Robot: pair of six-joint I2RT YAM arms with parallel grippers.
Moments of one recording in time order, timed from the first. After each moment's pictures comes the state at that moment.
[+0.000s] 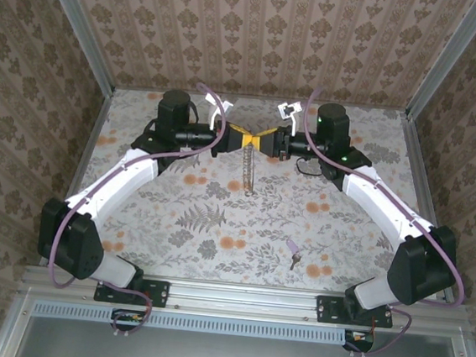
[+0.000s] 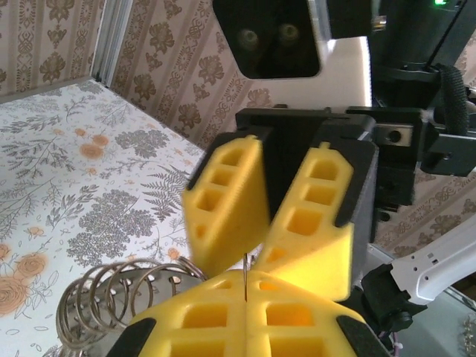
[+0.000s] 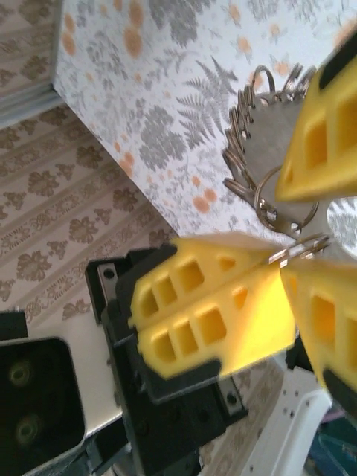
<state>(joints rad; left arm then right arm) -0.49 1.43 1.19 -0.03 0.95 -0.27 0.39 1.47 1.20 -0.01 -0.86 0.37</state>
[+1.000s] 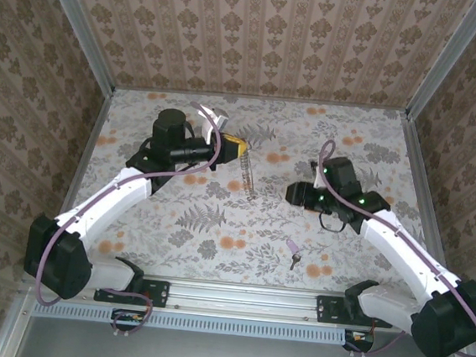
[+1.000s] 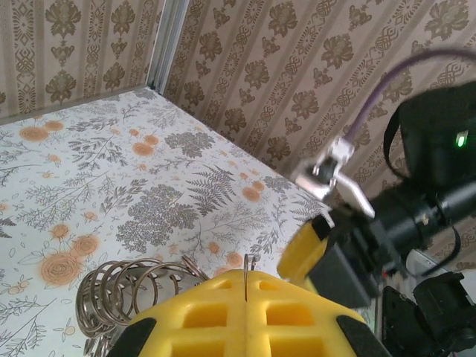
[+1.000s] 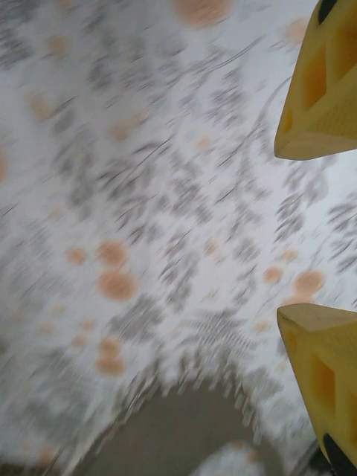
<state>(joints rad) -0.52 1.29 1.01 0.04 0.76 -0.25 0.43 1.12 0.83 -0.59 -0.22 0.55</state>
